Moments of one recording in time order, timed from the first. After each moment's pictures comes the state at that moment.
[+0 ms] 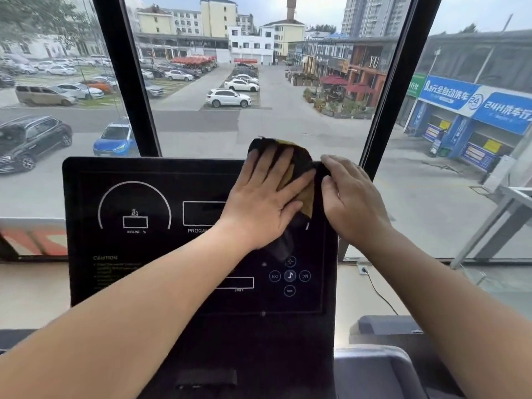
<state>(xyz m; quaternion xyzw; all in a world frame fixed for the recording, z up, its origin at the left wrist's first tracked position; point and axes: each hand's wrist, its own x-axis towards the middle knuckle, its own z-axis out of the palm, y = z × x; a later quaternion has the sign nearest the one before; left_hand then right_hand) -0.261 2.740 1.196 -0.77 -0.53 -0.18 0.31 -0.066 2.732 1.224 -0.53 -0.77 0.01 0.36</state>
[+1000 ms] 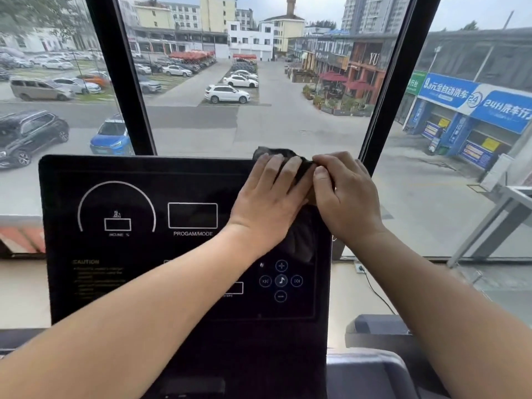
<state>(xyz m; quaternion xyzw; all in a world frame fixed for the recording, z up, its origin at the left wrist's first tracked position) -0.230 2.753 1.185 -0.74 -0.50 -0.25 0.38 -0.070 2.744 1.225 -0.52 -0.73 0.00 0.44</state>
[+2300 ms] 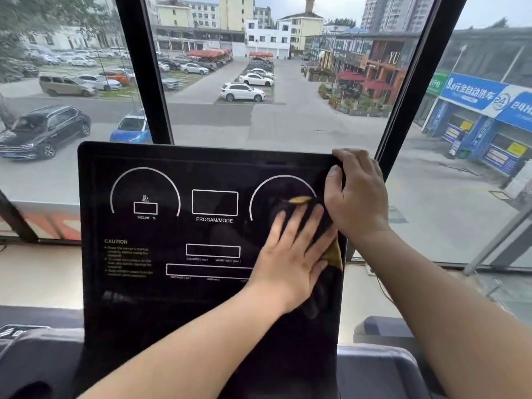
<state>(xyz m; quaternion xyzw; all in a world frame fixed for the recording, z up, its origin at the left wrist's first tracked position) -0.207 2.679 1.106 -0.79 -0.56 -0.15 0.20 -0.082 2.739 1.212 -0.54 -0.72 -0.02 0.44</state>
